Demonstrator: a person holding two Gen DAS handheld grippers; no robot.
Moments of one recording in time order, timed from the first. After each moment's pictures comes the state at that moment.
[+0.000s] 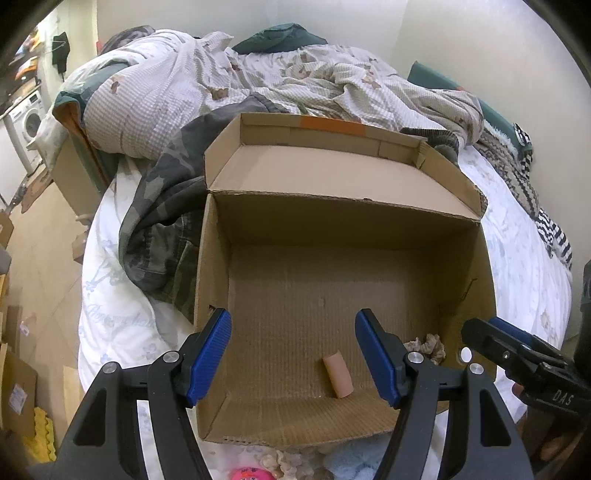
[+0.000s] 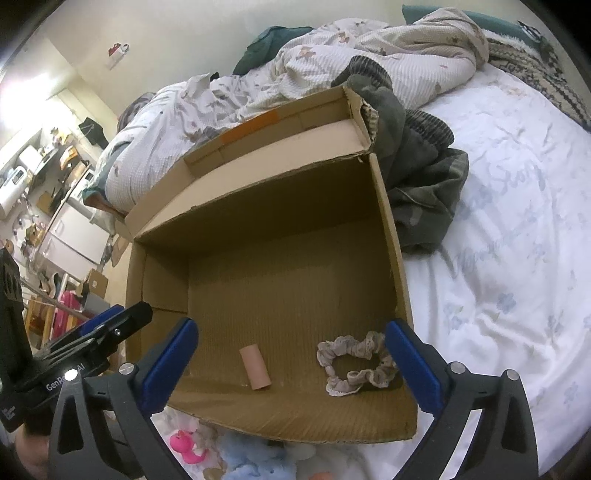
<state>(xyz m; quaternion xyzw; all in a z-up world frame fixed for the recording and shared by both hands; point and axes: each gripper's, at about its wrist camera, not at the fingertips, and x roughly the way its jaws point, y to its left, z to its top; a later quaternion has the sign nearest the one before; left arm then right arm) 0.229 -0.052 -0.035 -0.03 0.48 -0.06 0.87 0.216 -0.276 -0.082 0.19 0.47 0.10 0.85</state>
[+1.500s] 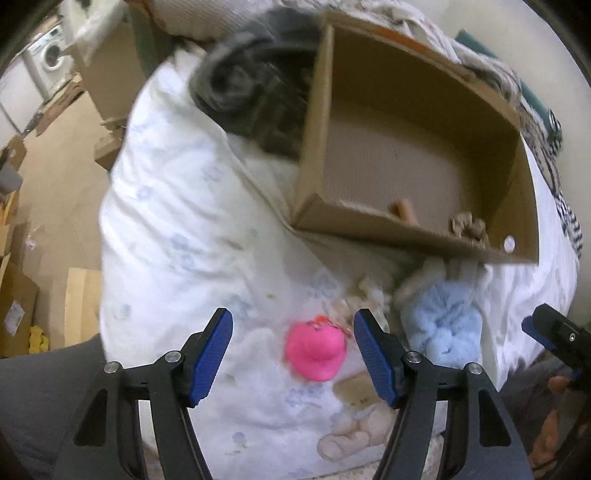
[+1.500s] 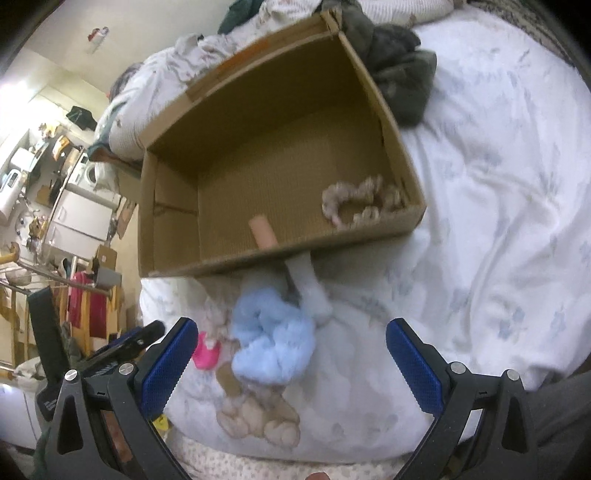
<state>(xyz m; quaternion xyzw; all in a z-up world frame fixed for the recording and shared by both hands) 0.125 0.011 -0.105 -0.07 0.60 -0.03 0.79 0.118 -0.257 -0.115 0.23 0.56 0.11 0.79</state>
